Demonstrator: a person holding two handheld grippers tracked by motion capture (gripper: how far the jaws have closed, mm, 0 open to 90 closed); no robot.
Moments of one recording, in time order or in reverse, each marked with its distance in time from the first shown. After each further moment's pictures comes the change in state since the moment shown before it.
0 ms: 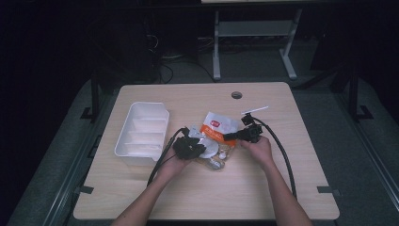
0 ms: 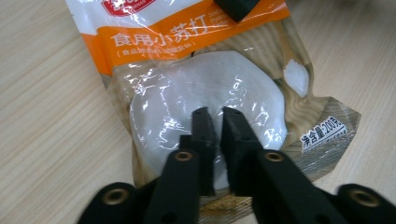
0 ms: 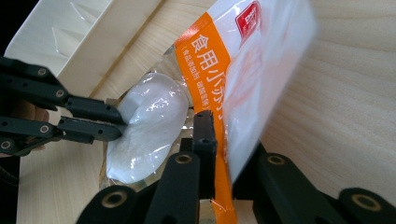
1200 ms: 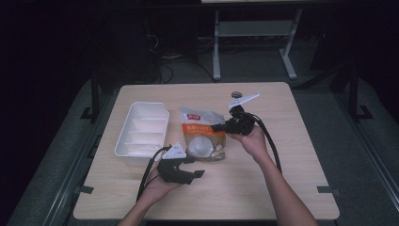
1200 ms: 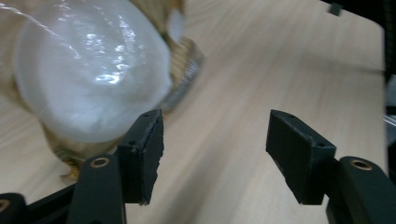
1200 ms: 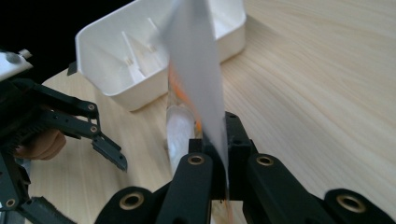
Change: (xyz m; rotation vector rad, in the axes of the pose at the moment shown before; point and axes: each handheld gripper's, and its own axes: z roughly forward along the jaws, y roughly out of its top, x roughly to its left) left arm -0.031 -0.057 -0.056 -0.215 -0.212 0.008; right arm 0.097 0.038 -0.023 -0.052 -0.025 -0.395
